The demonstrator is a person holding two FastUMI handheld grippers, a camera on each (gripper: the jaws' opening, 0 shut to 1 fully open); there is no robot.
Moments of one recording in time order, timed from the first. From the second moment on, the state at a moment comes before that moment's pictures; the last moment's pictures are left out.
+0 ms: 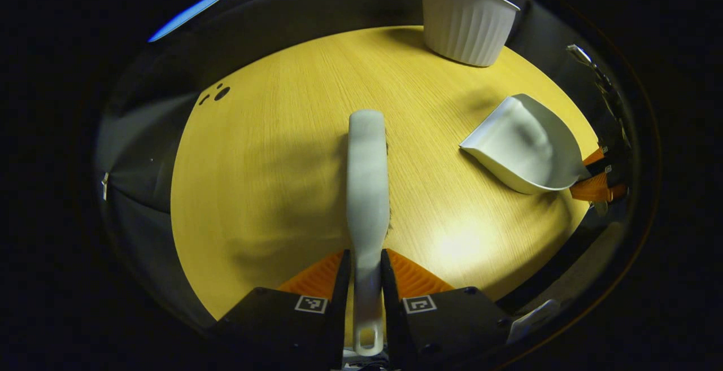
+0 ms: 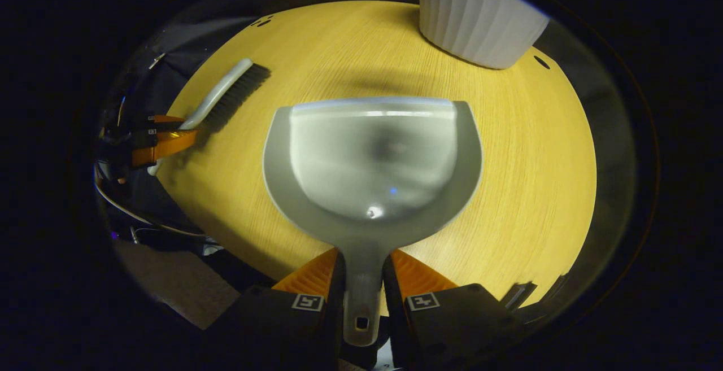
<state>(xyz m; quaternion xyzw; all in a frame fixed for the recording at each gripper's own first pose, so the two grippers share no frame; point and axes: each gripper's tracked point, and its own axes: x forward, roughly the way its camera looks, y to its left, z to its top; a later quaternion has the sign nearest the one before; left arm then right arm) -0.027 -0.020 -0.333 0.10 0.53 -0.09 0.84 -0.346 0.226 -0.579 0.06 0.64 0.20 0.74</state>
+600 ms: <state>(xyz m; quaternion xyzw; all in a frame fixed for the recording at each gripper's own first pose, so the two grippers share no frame) 0.005 -0.038 -0.196 0.05 0.37 -0.08 0.93 -0.293 0.202 -0.454 0.08 0.47 0.17 0.86</state>
